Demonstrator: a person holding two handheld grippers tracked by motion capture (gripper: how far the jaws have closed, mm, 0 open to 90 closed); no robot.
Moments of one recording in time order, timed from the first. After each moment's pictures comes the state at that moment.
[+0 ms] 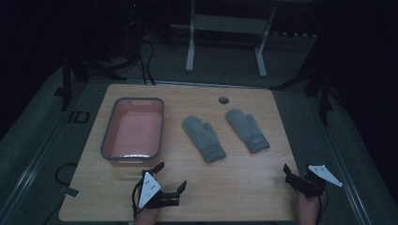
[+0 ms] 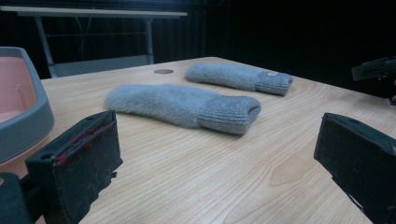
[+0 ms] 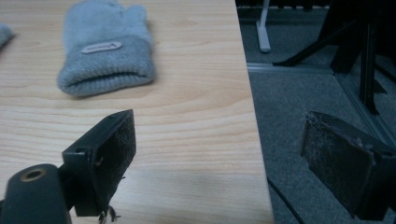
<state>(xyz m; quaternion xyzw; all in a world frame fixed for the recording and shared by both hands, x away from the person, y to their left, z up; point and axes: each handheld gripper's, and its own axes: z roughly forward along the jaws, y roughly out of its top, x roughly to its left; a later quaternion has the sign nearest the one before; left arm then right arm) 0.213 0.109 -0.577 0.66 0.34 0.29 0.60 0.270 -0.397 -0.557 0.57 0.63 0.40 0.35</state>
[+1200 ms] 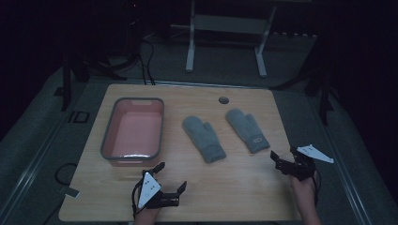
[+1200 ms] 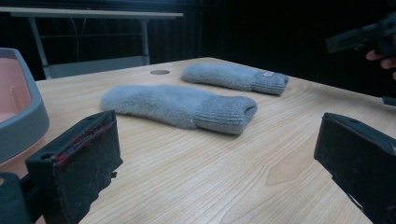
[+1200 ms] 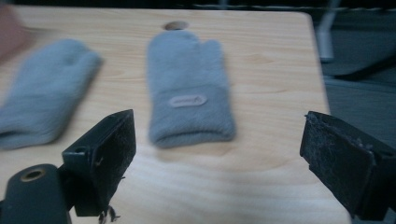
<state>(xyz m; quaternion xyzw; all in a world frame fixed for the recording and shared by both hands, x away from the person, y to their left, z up) 0.213 0.110 -0.577 0.66 0.33 0.29 0.60 0.310 -0.352 -0.508 0.51 0.69 0.42 0.30</state>
